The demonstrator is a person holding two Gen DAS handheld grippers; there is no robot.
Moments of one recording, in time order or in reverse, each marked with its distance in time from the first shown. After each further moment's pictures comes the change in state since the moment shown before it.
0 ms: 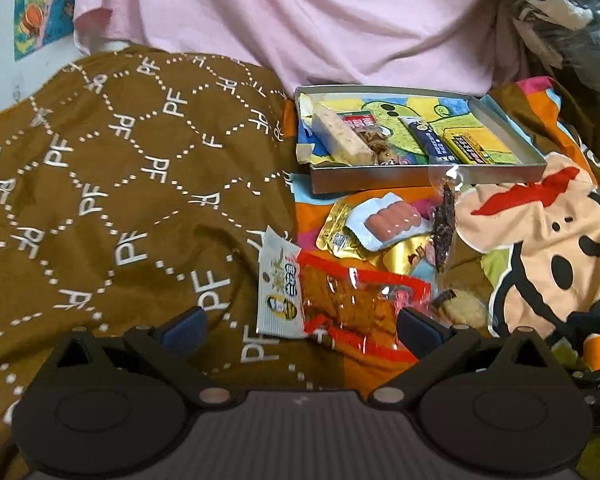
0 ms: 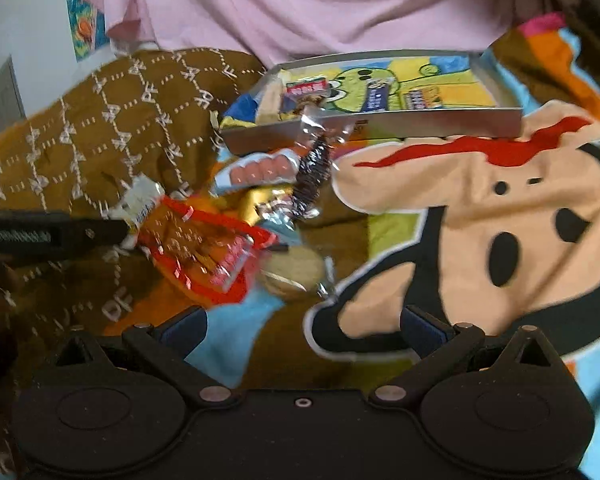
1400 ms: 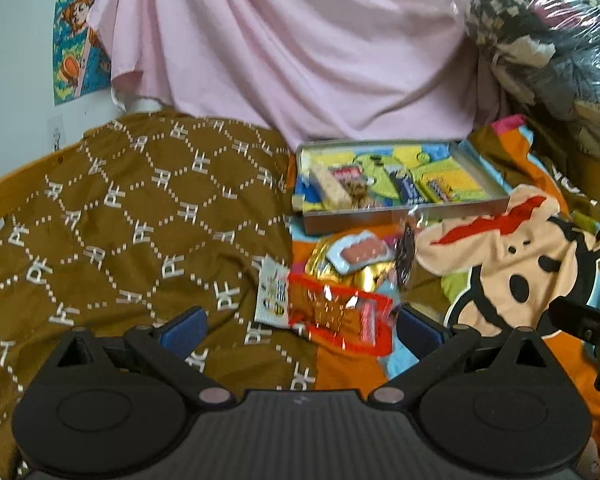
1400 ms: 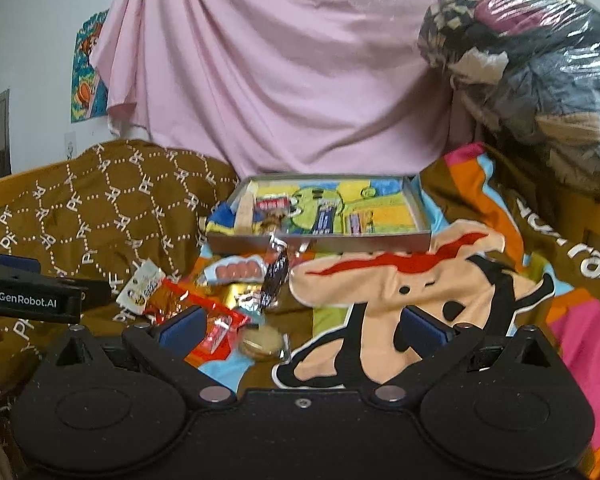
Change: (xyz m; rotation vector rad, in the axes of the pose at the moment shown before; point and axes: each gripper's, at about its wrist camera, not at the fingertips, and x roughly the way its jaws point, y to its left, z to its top) left arm -0.099 -0.038 -0.025 0.009 -0.138 0.075; right arm -0.128 0.040 -0.022 -0.076 -0.291 -0.214
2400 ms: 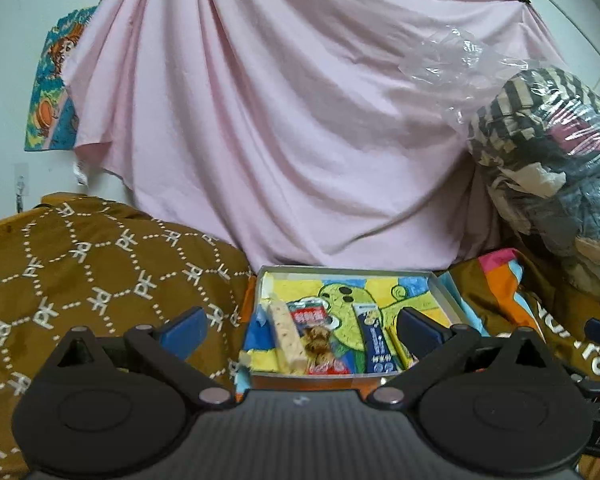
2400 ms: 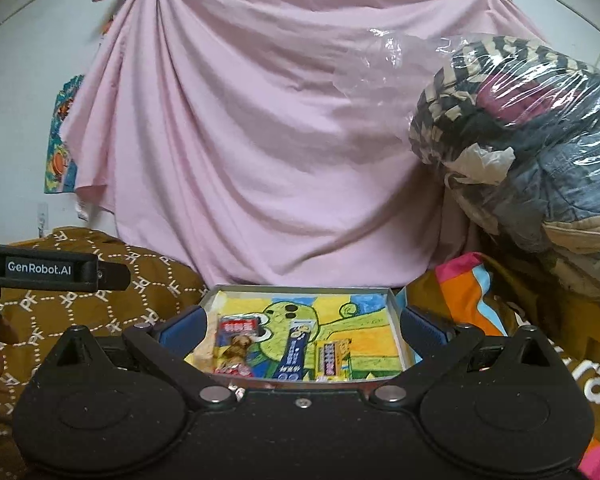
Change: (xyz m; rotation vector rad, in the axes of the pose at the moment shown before) left arm 0.037 -0.015 0.113 -0.127 -0.253 -0.095; right arm 0.039 -0.027 0.095 -0.013 -0.260 -0.047
